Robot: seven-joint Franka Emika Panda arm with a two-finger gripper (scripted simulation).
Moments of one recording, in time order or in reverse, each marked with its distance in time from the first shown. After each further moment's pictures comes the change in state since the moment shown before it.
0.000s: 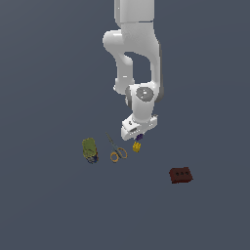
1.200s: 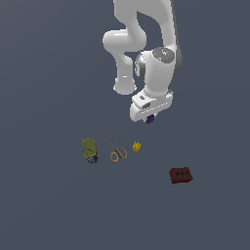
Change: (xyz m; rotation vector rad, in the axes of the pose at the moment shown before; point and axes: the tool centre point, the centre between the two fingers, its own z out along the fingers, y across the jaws) arm 0.010 -0.041 -0.135 -0.001 0.000 -0.001
